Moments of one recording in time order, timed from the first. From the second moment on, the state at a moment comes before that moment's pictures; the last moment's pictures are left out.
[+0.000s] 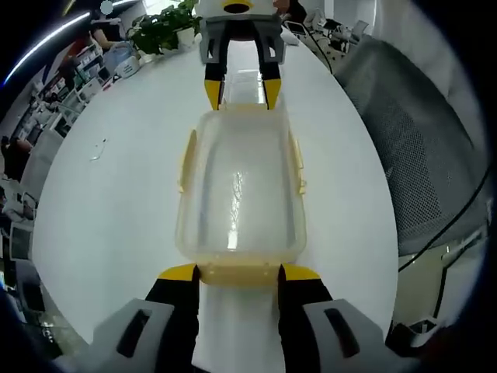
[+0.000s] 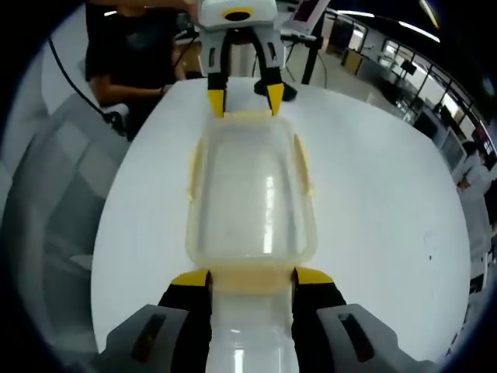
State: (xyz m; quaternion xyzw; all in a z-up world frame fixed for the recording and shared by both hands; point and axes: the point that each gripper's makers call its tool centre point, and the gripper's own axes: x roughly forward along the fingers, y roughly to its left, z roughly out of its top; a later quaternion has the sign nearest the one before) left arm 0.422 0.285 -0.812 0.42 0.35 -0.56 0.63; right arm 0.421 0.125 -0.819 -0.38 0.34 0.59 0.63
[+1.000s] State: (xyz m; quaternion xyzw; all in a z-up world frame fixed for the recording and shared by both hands) left arm 0.412 0.250 -0.794 0.41 0.34 -0.56 0.64; right arm 0.412 0.090 -0.800 -0.38 0.34 0.59 0.62
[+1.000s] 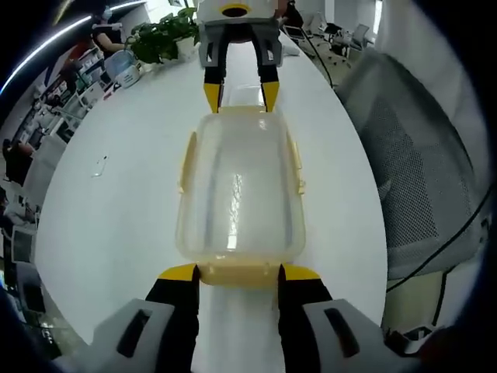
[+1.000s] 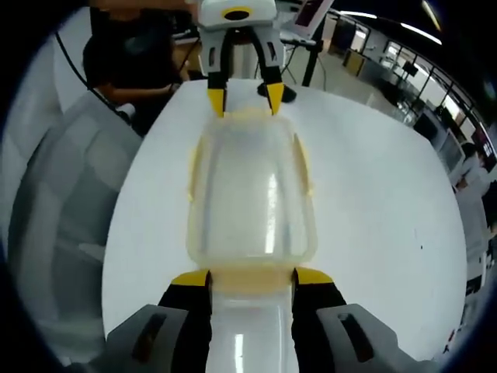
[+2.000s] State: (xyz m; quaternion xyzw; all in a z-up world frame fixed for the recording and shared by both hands) left arm 0.397 0.198 -0.783 0.41 0.33 -0.57 0.64; right arm 0.396 0.039 -0.791 -0.38 0.34 0.59 0.63
